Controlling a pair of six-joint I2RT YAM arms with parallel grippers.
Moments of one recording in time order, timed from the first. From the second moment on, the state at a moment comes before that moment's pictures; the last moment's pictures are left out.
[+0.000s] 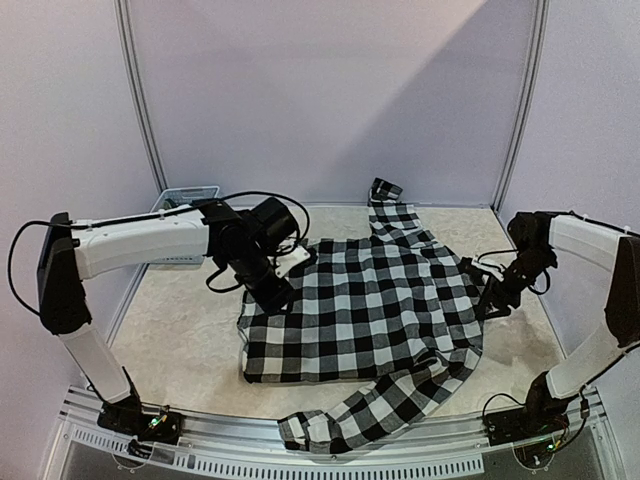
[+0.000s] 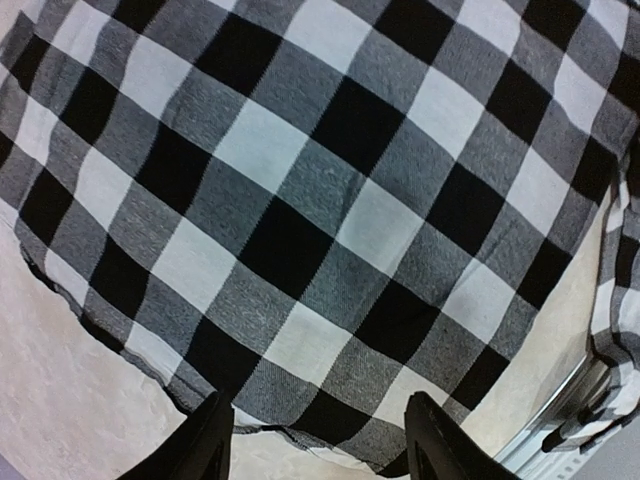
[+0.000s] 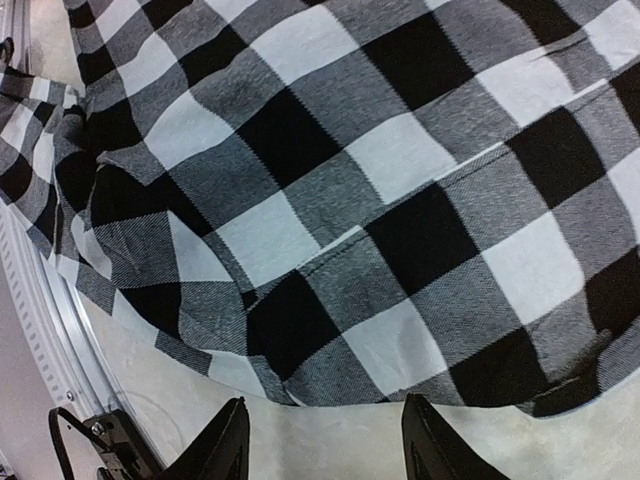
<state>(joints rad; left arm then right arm) -0.86 1.72 1.39 -0.91 -0.02 0.05 0.03 1.50 1.02 -1.09 -0.45 -0.97</state>
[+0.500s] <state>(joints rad) -0.88 1.81 1.22 -0.89 0.04 -0.02 0.11 1.54 0.89 -0.92 -0.33 -0.99</state>
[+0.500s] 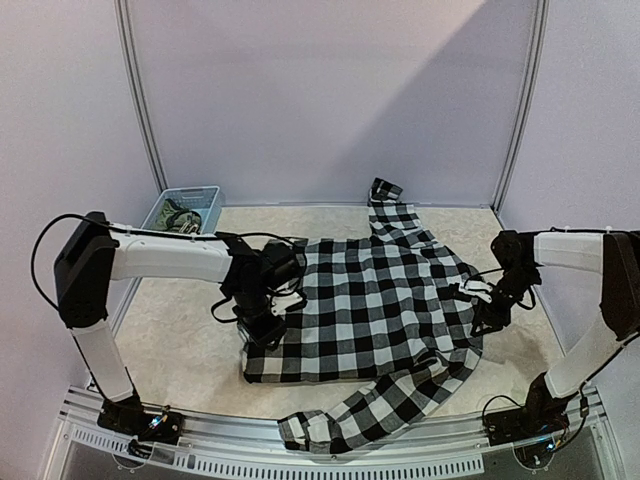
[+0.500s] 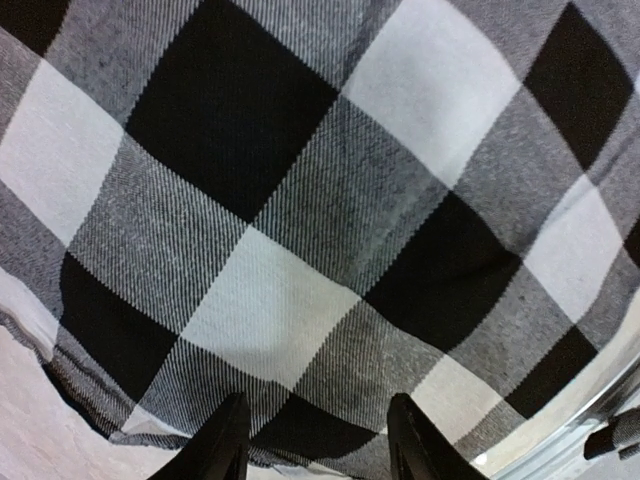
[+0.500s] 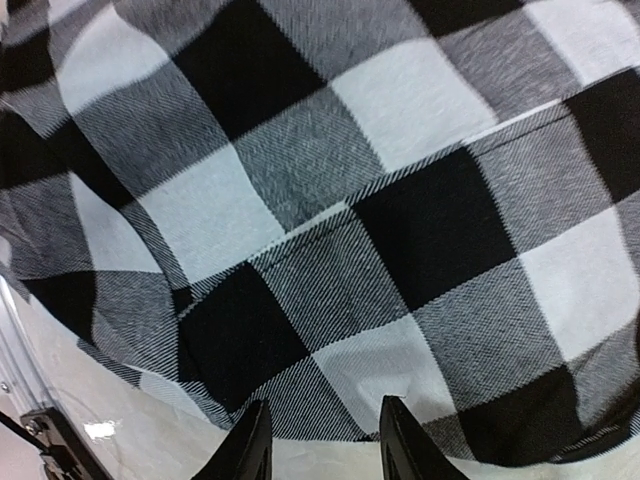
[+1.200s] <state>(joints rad) -0.72 1.96 1.33 -0.91 -0.13 -0.03 0.14 1.63 0.90 -0.83 -0.16 -0.93</state>
